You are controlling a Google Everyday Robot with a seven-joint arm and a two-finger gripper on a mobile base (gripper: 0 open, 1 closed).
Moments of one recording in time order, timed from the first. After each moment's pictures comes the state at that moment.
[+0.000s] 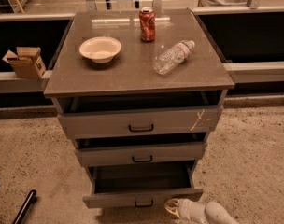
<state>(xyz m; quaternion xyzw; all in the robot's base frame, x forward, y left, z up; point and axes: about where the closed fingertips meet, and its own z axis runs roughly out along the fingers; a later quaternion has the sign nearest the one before) 0.485 -0.149 0.114 -0.56 0.68 0.17 0.44</state>
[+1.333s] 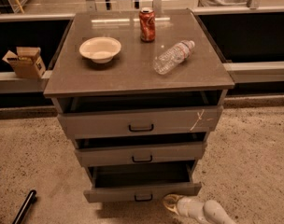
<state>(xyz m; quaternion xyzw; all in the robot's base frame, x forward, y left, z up) 0.512 -0.149 0.100 -0.54 0.68 0.16 0.47</state>
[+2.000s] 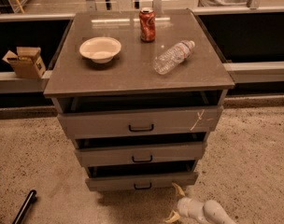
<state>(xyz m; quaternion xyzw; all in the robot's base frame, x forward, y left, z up) 0.512 -0.149 0.100 -0.54 0.68 0.16 0.47</state>
